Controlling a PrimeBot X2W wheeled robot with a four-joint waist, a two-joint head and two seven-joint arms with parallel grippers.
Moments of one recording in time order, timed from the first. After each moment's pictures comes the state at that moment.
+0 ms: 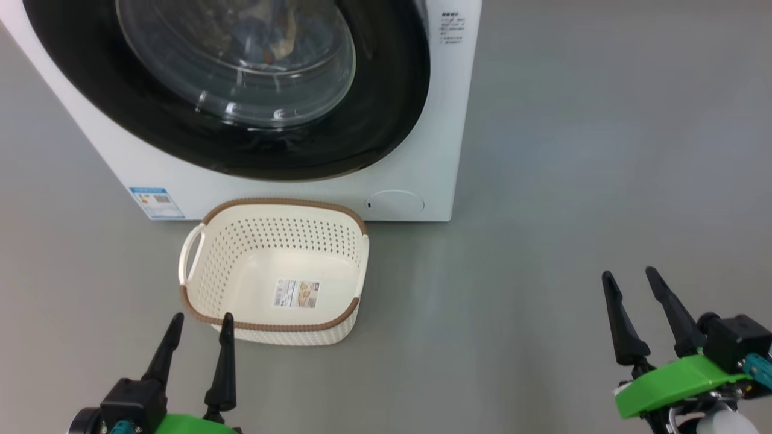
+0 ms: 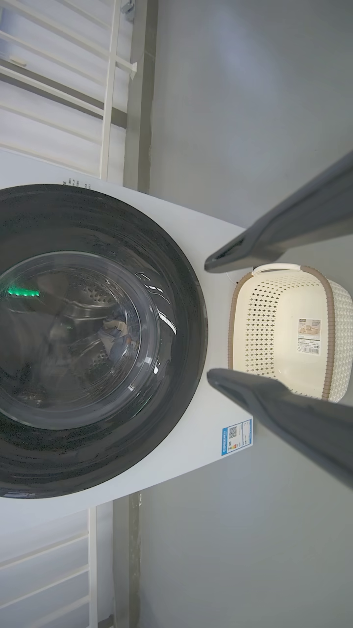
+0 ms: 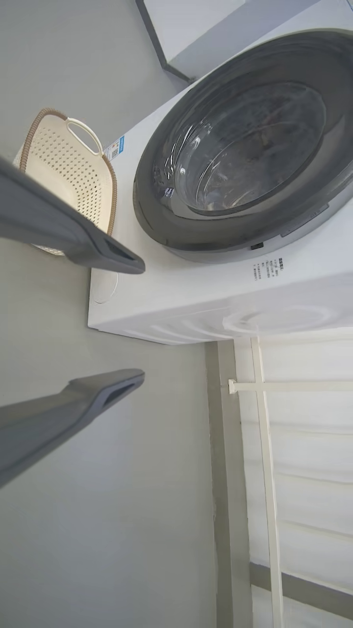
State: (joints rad) left arm -0.04 0.10 -0.16 0.15 -0.25 -0.01 -0.23; right arm -0.10 -0.14 -0.04 0.17 0.29 0.13 -0.19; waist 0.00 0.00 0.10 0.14
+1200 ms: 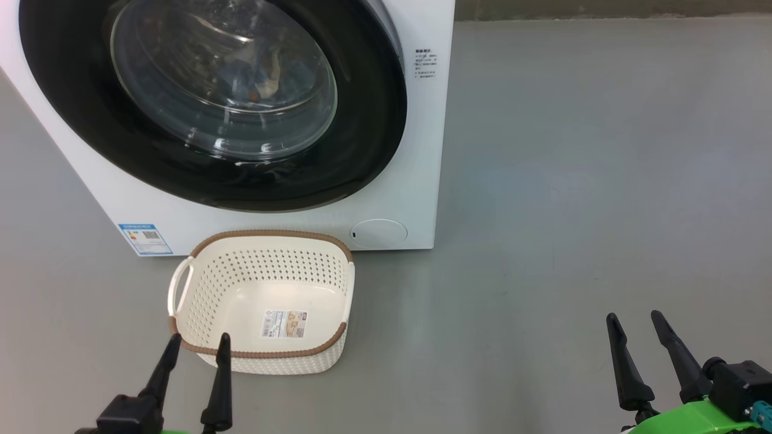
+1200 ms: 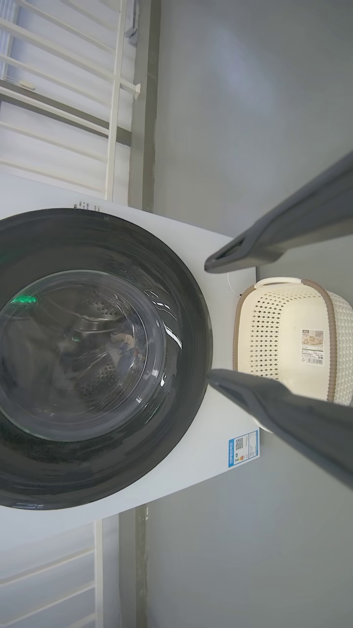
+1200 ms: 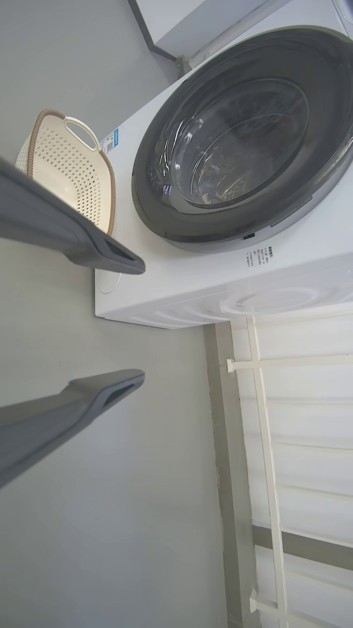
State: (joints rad) left arm 0.02 0.13 -0.17 0.12 -0.29 0.00 -0.20; right arm 0.09 -0.05 -0.11 -0.02 0.24 0.13 -0.11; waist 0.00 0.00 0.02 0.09
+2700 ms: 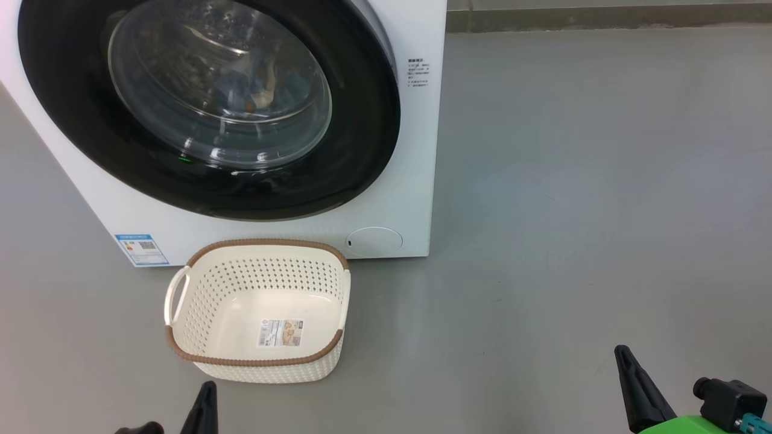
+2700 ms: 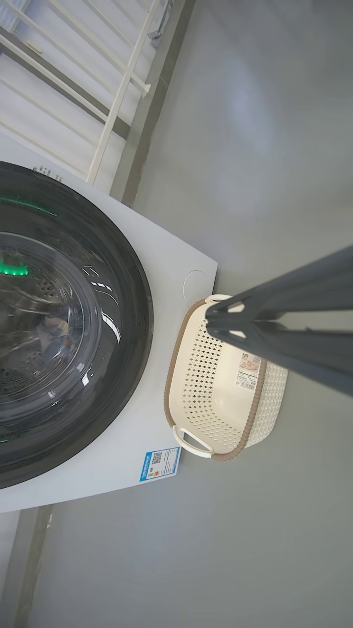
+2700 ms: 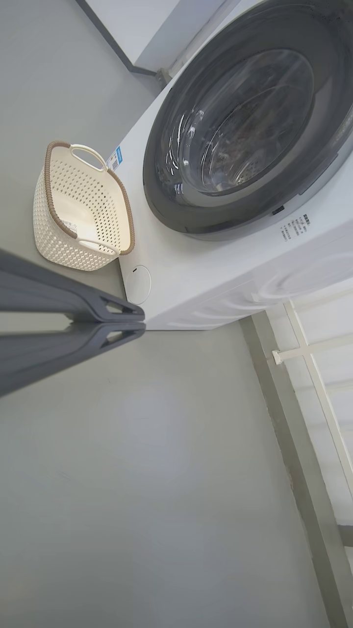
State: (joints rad) left arm 0.07 0.09 -0.18 0.23 -0.46 0.00 -0.17; right arm 0.09 -0.03 -0.11 0.12 0.39 0.13 -0.08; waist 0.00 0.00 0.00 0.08
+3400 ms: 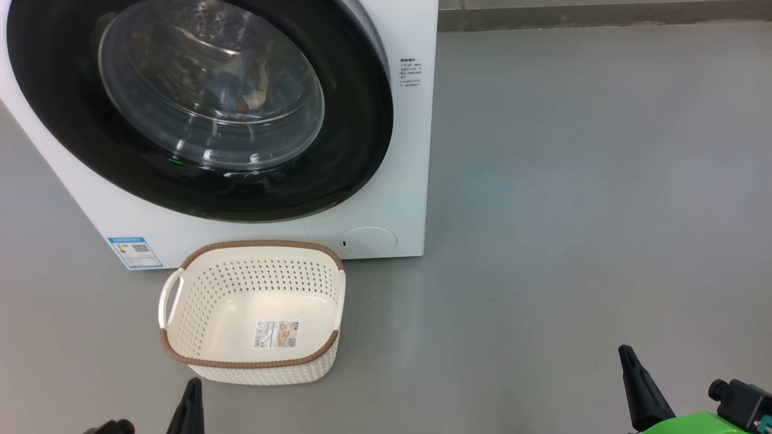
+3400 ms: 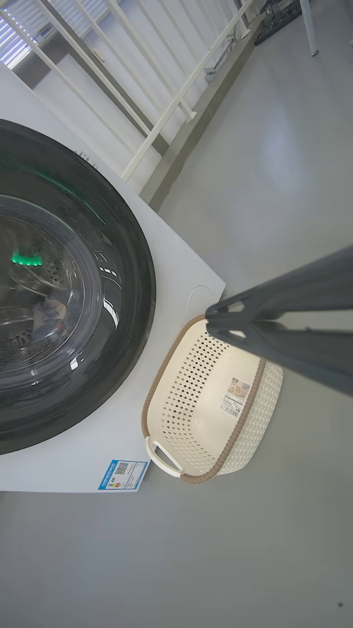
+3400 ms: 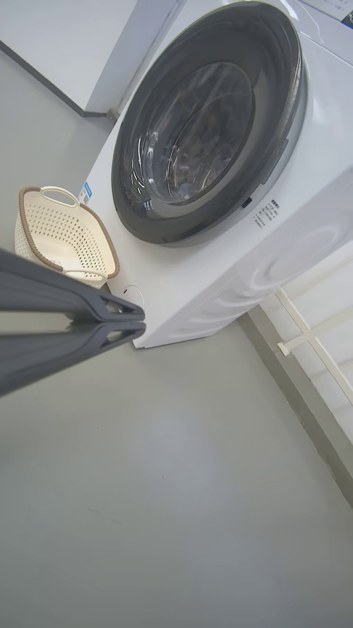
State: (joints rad) left arm 0.05 0.08 -0.13 0.23 -0.67 -0.02 -0.11; right arm 0.07 -0.03 -0.11 0.15 0.62 0.13 -0.04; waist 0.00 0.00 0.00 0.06
